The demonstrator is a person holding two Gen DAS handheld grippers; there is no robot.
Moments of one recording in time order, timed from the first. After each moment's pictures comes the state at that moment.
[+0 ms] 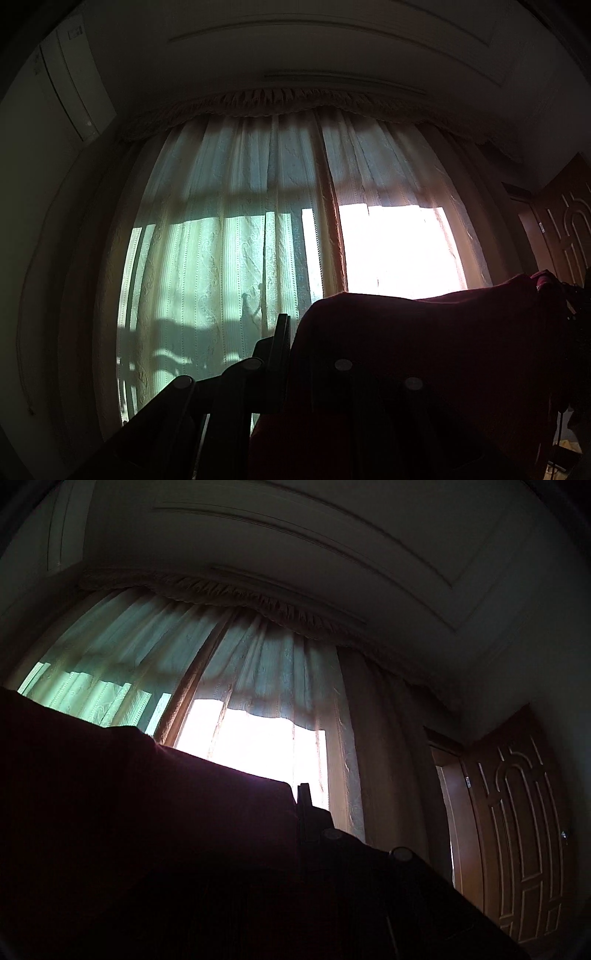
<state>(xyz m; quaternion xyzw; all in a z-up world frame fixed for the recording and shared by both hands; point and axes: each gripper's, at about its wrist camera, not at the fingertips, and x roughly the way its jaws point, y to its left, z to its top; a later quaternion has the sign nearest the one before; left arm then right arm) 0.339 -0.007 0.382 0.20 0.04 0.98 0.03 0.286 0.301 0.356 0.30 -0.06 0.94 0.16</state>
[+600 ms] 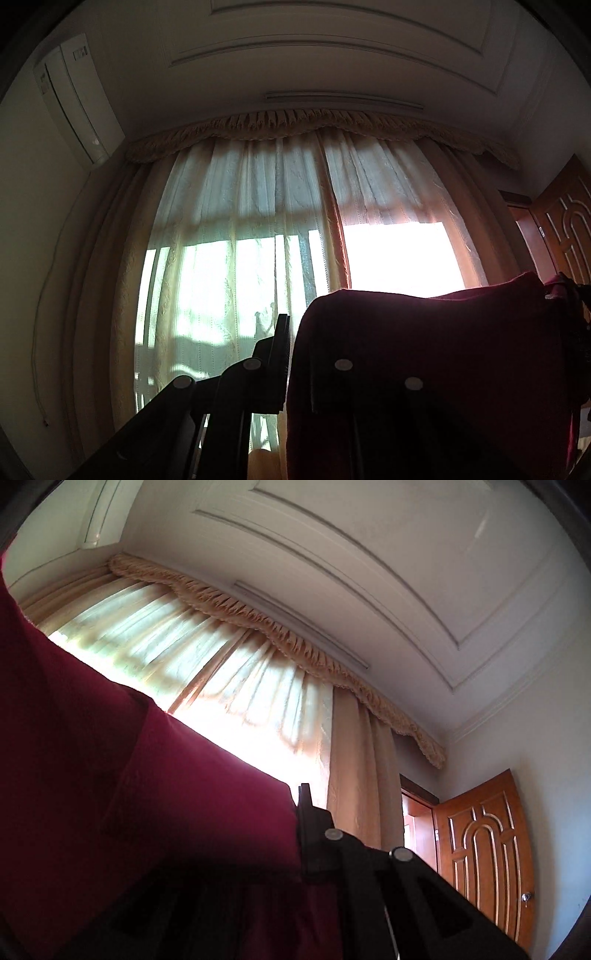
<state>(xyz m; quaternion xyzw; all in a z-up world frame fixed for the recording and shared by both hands) 0.388 -0.028 0.379 0.22 0.05 0.97 -0.01 0.347 0.279 0.310 0.33 -0.17 0.91 0.20</state>
